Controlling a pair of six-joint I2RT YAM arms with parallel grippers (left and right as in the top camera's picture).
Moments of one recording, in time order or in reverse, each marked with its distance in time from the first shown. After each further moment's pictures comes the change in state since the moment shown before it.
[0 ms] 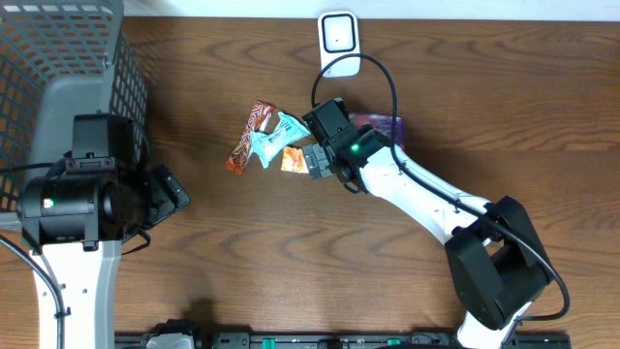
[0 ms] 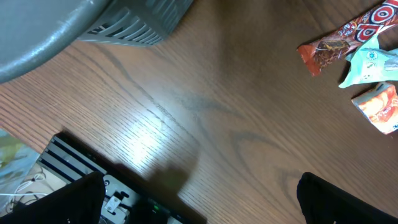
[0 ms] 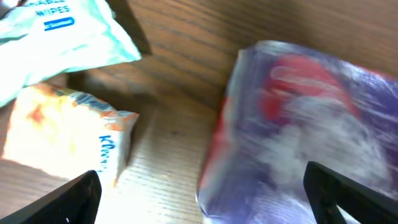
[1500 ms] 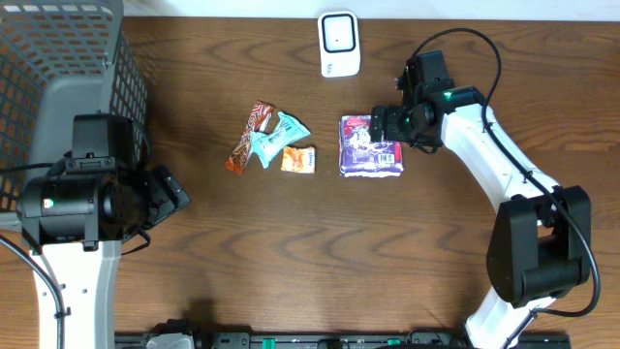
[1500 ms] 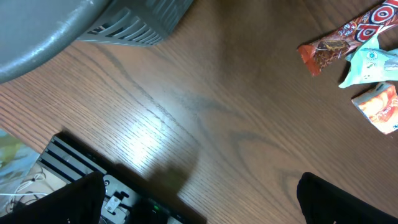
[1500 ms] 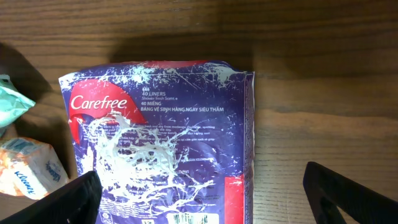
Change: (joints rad) left arm 0.000 0.000 0.000 0.000 0.000 0.000; right arm -0.415 0.000 0.100 -0.203 -0.384 0.020
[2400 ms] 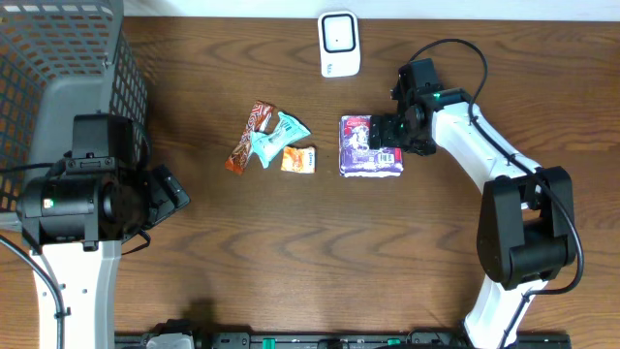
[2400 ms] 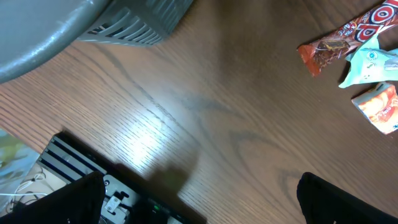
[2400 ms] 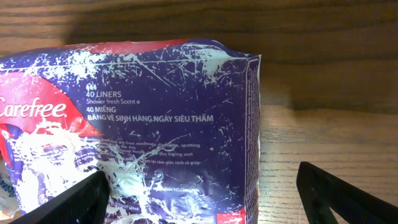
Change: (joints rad) left arm 0.000 0.000 0.000 0.000 0.000 0.000; right arm 0.002 0.097 0.000 0.007 -0.005 0.003
